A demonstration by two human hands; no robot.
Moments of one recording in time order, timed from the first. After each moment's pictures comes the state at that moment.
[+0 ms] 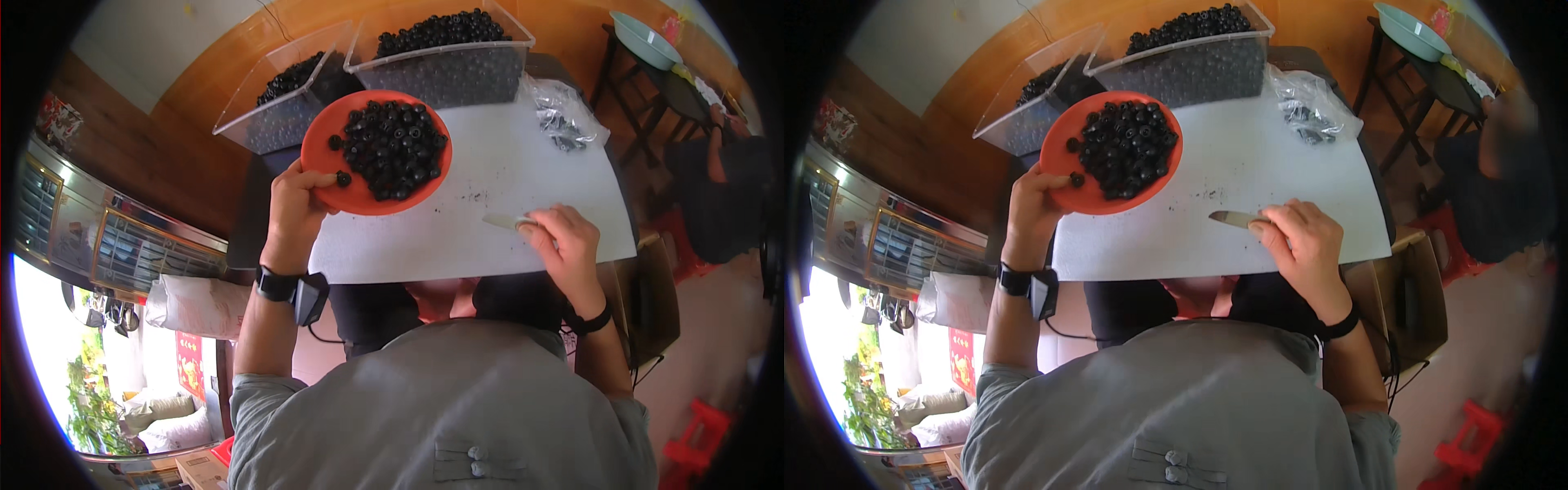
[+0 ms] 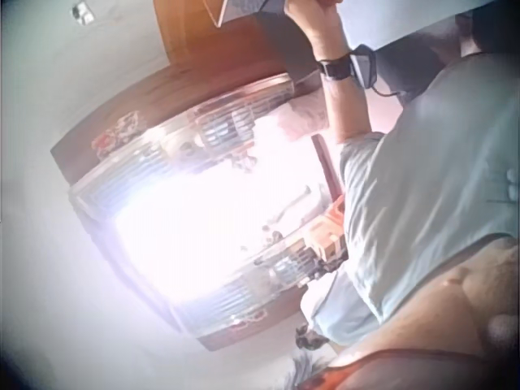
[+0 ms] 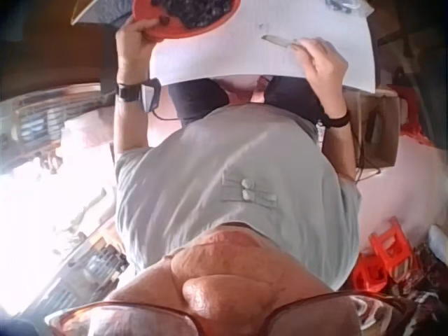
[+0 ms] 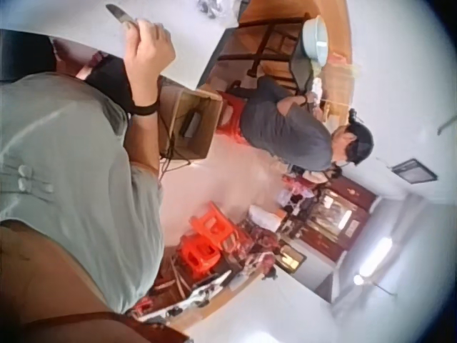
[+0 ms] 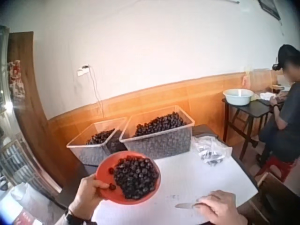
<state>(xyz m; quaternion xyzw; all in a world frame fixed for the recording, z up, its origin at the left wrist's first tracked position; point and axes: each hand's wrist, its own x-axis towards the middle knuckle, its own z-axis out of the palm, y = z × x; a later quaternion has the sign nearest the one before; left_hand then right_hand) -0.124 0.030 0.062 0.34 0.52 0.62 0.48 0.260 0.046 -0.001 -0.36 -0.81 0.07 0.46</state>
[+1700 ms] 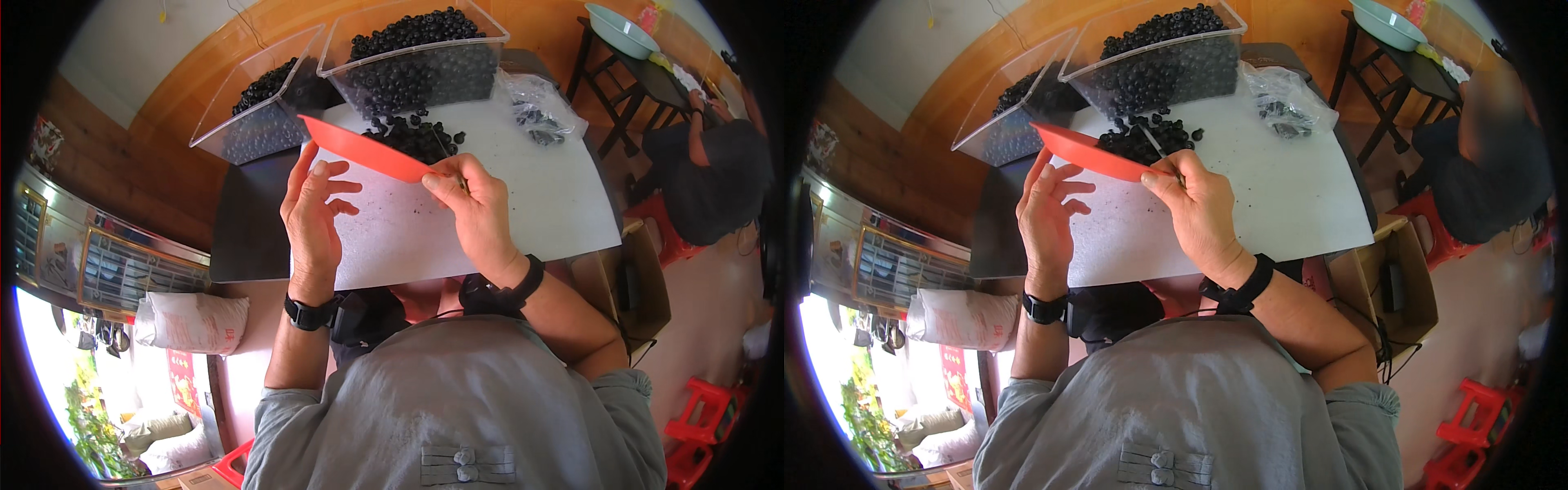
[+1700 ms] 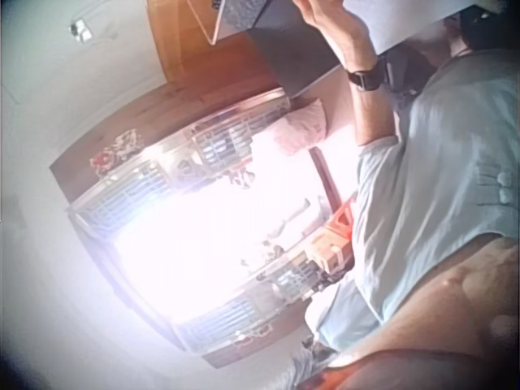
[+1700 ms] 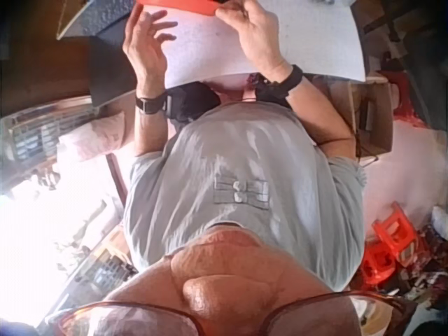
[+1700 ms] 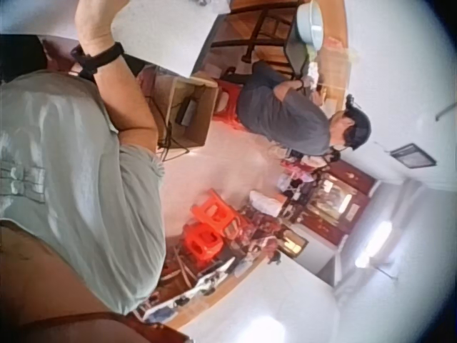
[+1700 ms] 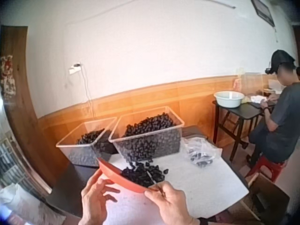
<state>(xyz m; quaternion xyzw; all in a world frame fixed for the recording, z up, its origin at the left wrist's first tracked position) -0.056 0.016 0.046 0.43 0.49 0.67 0.36 0.146 0.060 0.012 -0.36 -0.60 0.43 0.57</state>
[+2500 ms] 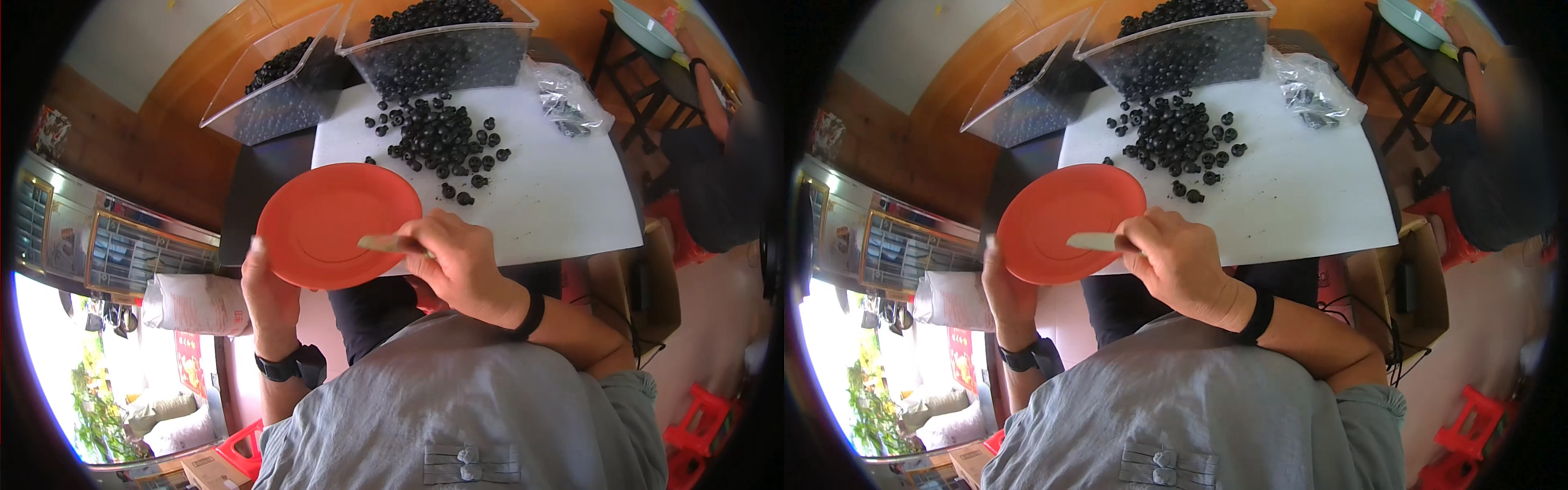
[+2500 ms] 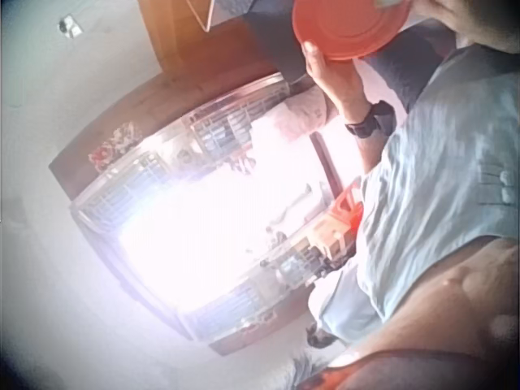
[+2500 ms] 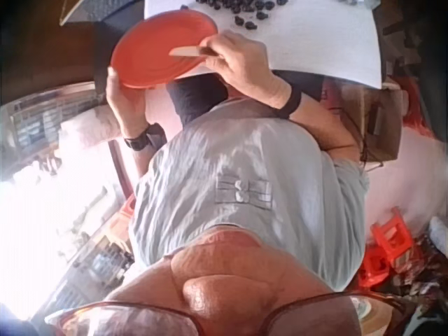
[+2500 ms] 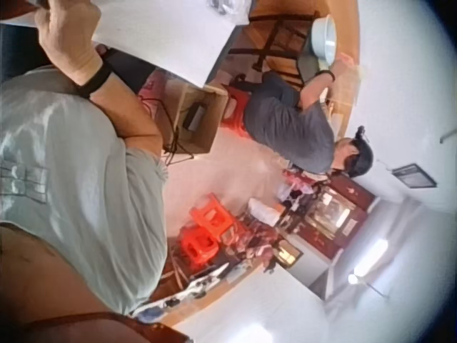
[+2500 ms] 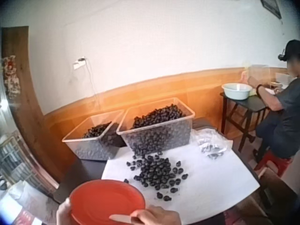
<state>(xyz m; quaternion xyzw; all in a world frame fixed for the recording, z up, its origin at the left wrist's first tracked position) -0.120 -0.092 0.043 0.33 0.49 0.68 0.44 0.131 0.006 0.002 -0.25 -0.77 0.29 0.51</state>
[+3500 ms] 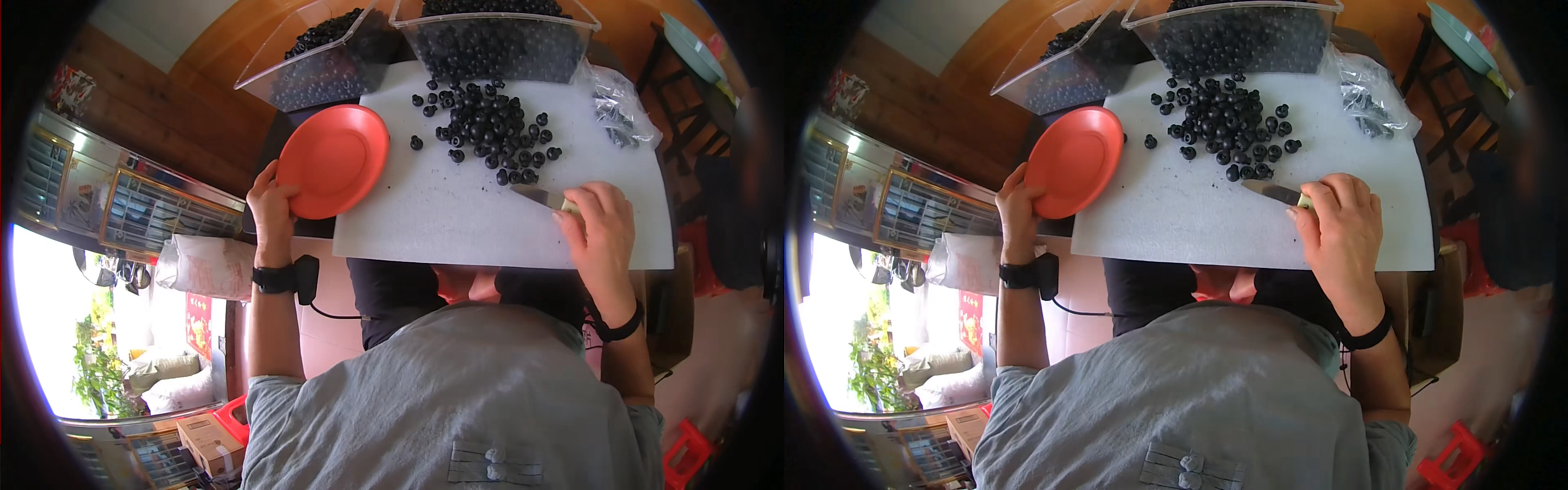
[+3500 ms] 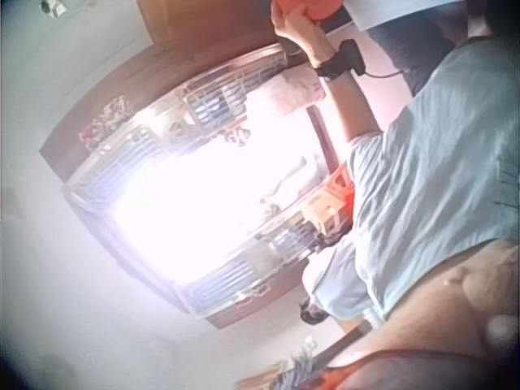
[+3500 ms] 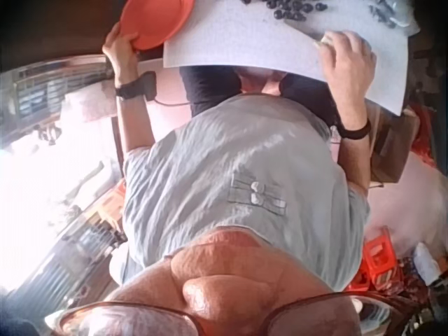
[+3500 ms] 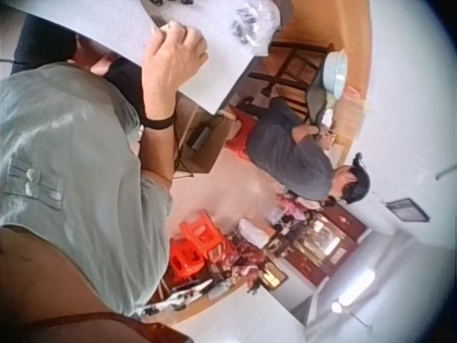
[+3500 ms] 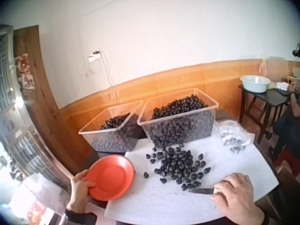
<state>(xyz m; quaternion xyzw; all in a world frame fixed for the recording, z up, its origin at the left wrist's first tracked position) -0.219 -0.024 0.007 0.26 0.69 0.65 0.19 0.238 0.047 -0.005 -0.41 -0.84 -0.03 0.35</state>
